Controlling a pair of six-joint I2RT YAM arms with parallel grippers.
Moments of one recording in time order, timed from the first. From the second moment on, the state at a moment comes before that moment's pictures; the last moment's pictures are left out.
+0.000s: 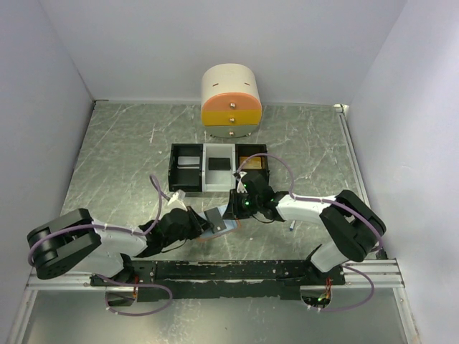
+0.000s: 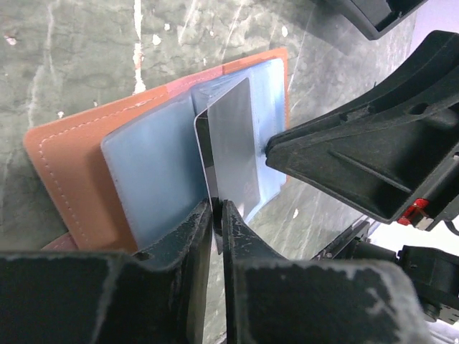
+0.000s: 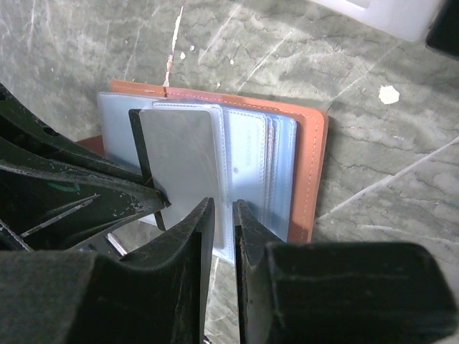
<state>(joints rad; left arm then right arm) -1.03 1.32 0.18 0.59 -0.22 -1.27 0.75 1.52 0.60 0.10 -0.31 0.62</state>
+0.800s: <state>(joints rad) -1.03 1.26 0.15 0.57 -0.23 -1.28 0.75 1.51 0.60 0.09 -0.30 0.62</state>
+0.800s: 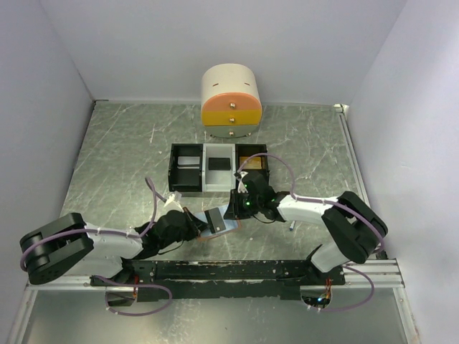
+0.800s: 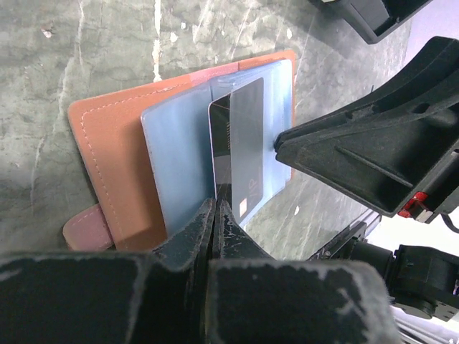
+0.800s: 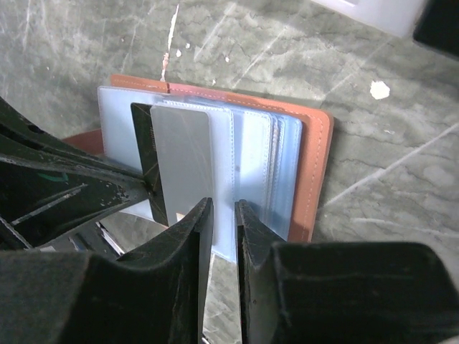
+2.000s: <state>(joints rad) -1.03 1.28 0.10 0.67 -0.24 -1.29 0.79 1.58 0.65 0.11 -0.34 0.61</state>
